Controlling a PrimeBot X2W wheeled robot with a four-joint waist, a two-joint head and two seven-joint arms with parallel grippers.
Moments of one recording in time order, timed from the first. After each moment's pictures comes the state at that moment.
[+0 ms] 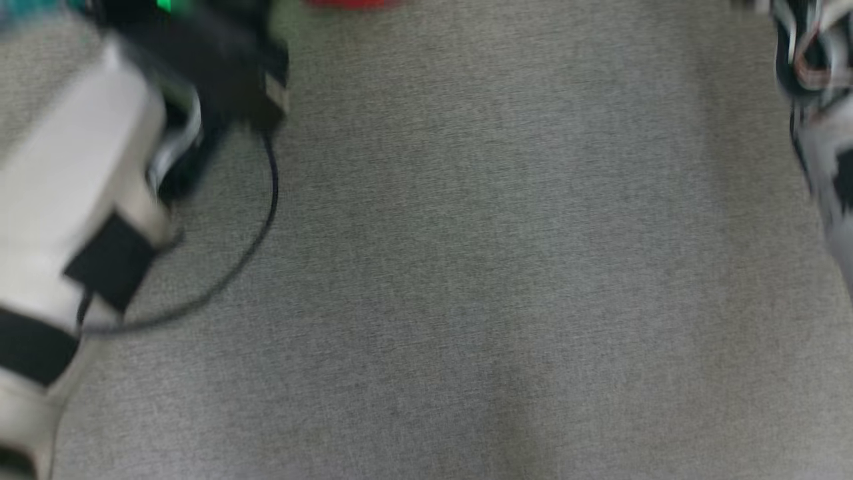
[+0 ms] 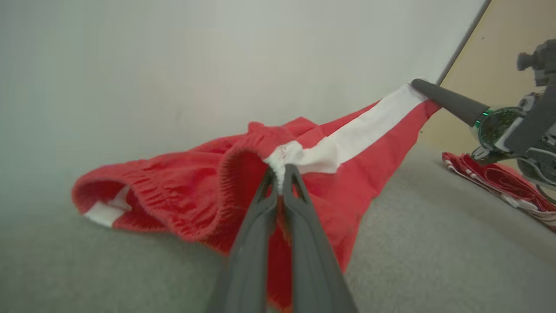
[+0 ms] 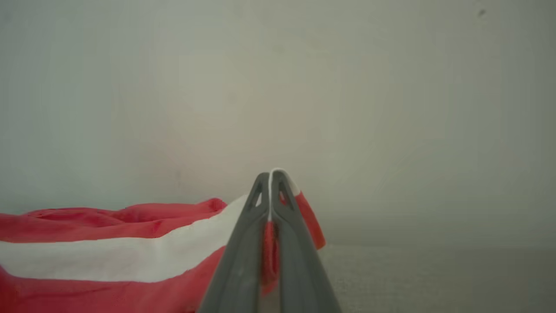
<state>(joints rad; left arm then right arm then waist) -1.34 0.35 -0.81 0.44 -0.80 -0.13 -0.26 -1.28 -0.40 0.52 0.58 0.54 0.13 -0.26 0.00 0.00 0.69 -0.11</state>
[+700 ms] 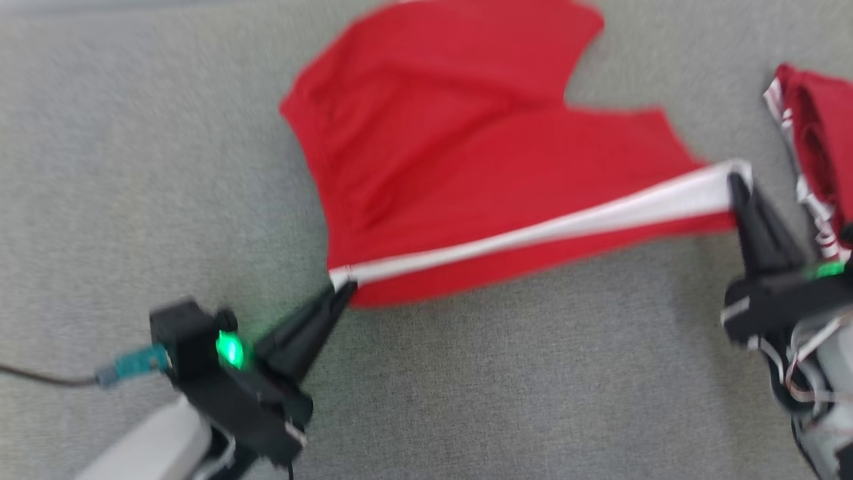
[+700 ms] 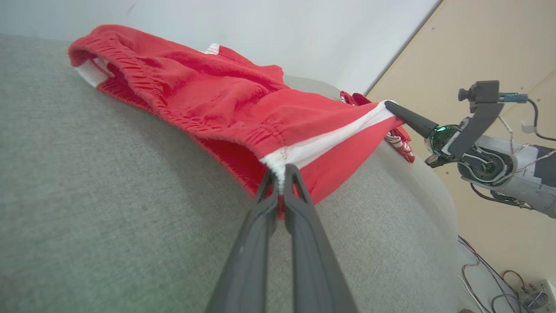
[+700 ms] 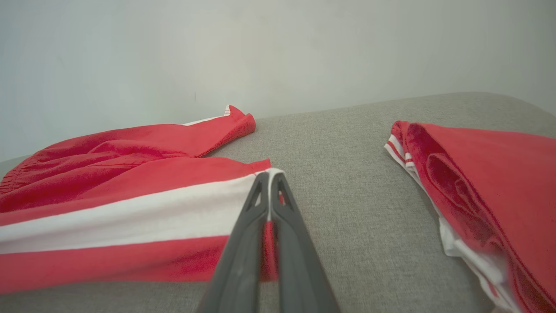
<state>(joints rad) -0.63 0.53 -0.85 0.02 -0.88 -0.13 -0.26 -0.49 -0.56 0.45 0.26 0.70 0.13 -0.26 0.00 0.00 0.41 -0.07</state>
